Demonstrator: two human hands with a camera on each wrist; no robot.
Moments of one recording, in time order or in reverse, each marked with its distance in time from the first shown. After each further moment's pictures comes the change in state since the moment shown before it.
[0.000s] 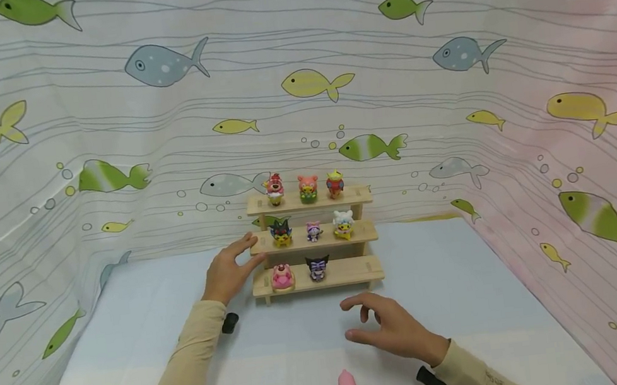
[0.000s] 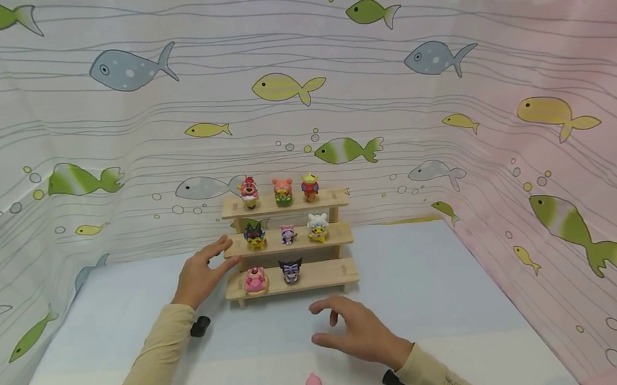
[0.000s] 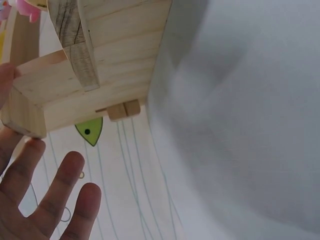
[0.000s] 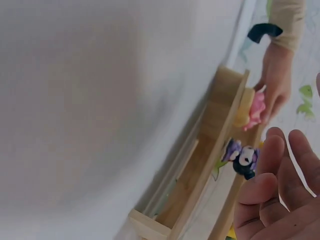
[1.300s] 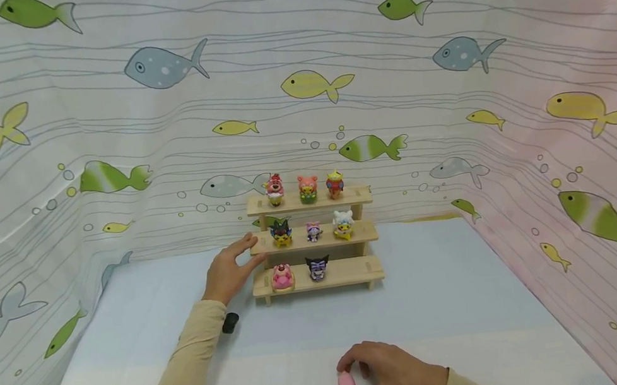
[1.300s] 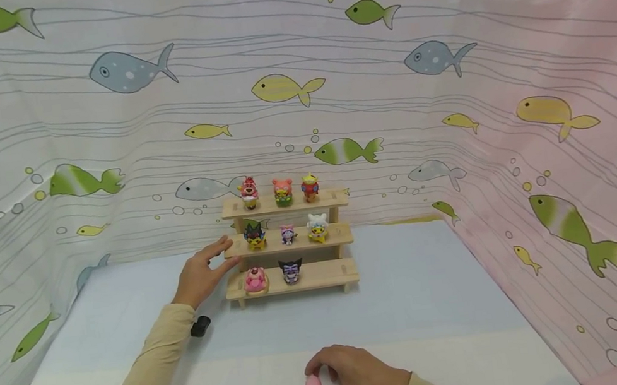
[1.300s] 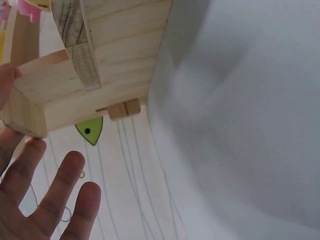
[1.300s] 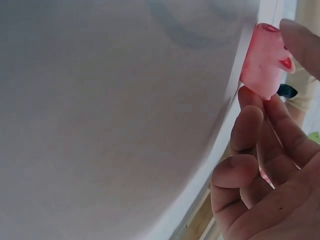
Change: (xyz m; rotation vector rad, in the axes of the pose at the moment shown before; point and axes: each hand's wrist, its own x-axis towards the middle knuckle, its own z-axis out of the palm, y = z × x) left_hand 0.000 0.001 0.000 0.002 -0.010 -0.010; right_hand -0.040 0.001 0.034 -0.107 -0.284 -0.179
